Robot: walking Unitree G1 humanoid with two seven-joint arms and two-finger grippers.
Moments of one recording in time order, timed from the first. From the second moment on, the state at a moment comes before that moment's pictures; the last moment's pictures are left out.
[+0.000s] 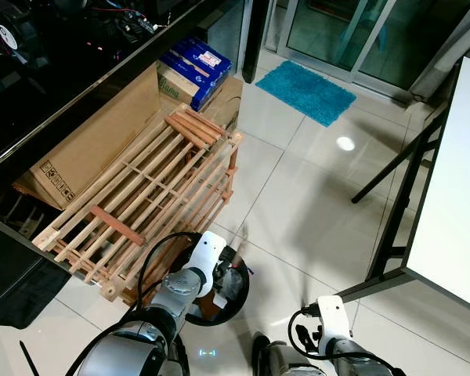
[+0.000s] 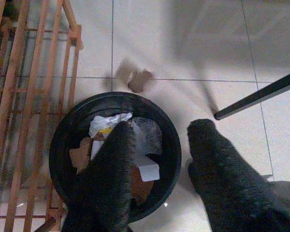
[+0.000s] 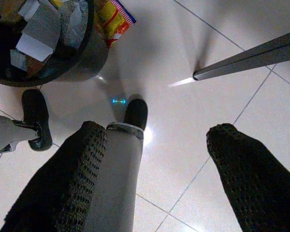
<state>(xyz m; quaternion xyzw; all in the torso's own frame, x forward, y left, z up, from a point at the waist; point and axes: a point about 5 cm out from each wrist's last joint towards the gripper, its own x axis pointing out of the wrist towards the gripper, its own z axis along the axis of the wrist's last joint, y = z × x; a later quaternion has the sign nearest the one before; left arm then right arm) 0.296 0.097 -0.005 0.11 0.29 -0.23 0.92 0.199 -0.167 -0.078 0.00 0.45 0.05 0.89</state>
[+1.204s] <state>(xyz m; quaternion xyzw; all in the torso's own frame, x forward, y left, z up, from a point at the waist) 0.256 0.190 -0.035 0.07 0.31 -0.03 0.95 0.234 -0.161 -0.056 0.01 0.39 0.06 0.92</state>
